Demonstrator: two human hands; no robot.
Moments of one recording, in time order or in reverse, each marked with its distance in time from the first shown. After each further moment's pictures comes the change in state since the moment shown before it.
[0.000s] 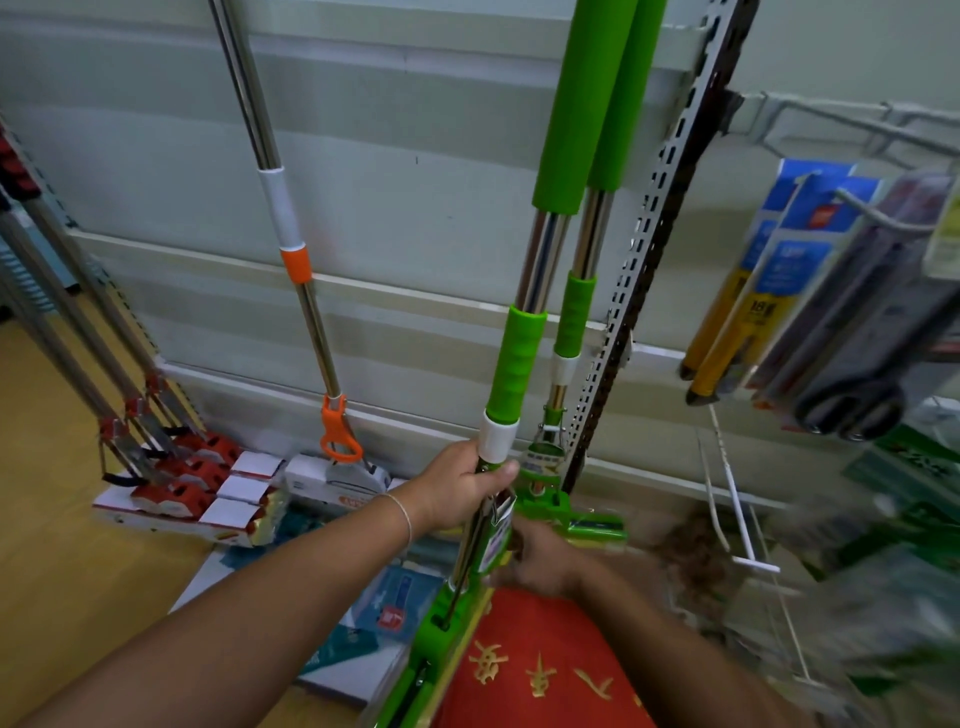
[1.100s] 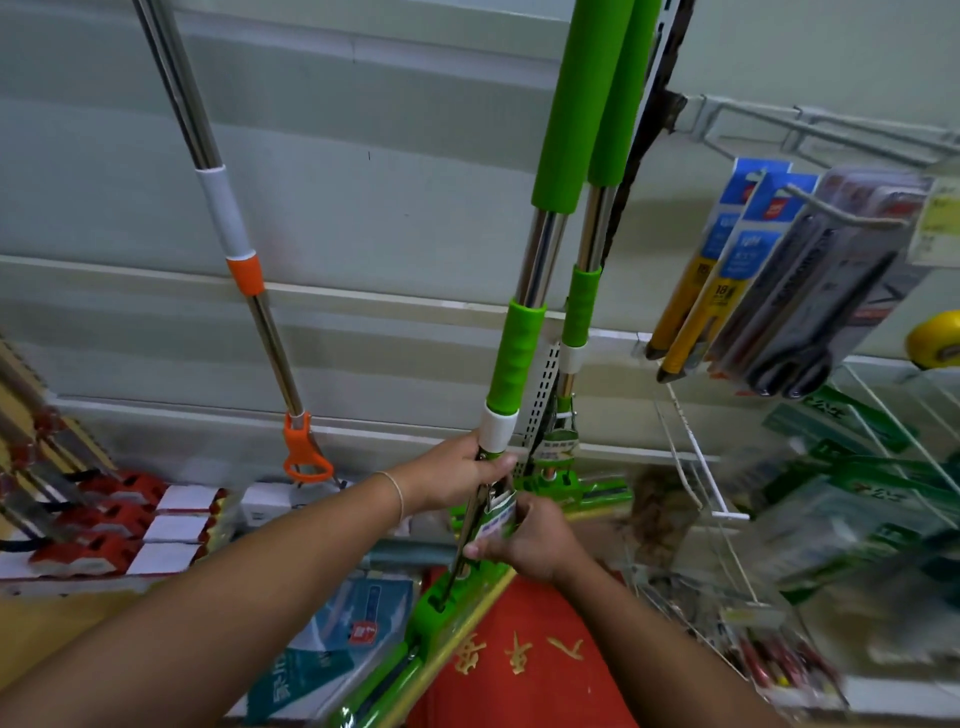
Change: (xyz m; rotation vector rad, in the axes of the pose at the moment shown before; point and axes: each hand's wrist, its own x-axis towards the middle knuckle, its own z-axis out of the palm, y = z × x) left_hand 0.018 0.002 -0.018 -0.152 -0.308 -0.118; right_hand -0.019 -0.037 0.019 0.242 0.467 0.083
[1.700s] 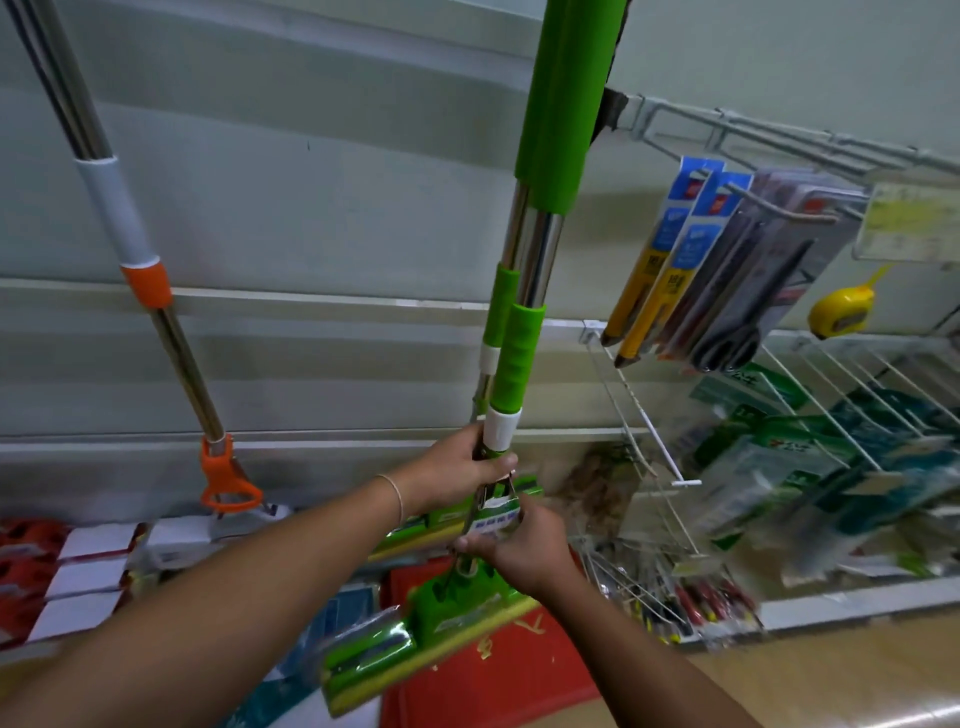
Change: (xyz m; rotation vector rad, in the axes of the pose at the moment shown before) left_hand 0.017 0.008 0.015 -0.114 -0.090 0.071; right_hand -0.026 0.003 0.008 -0.218 0.370 0.149
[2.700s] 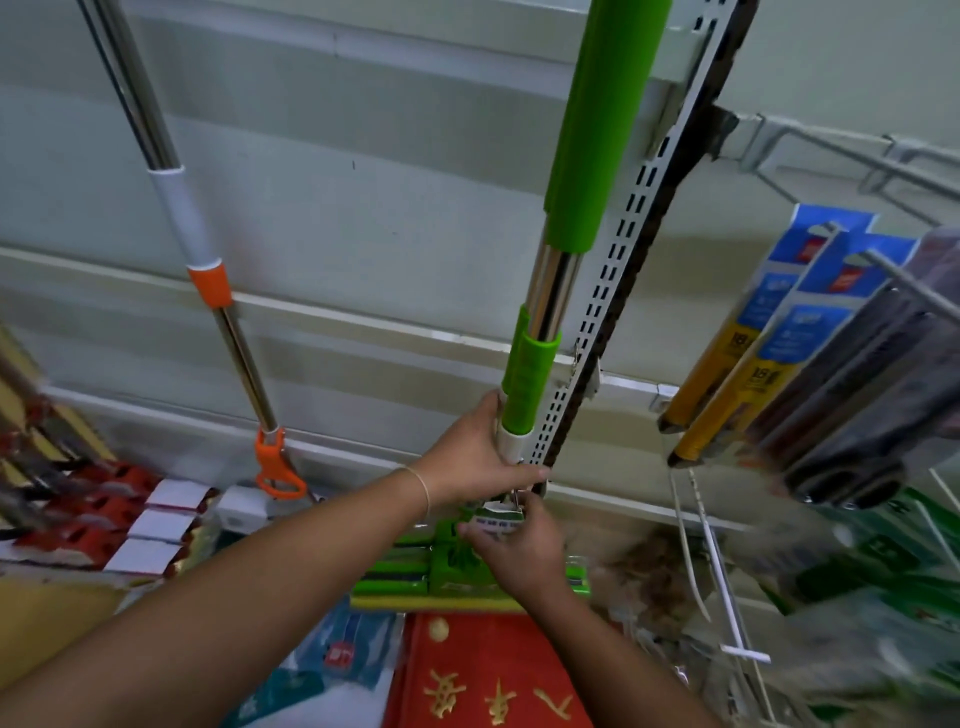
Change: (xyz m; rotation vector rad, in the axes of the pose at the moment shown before) left_hand 0.073 0.019 -0.021 0.329 0.440 -0.062; right_hand 0.118 0.010 0.017 0.124 -0.060 -0.185
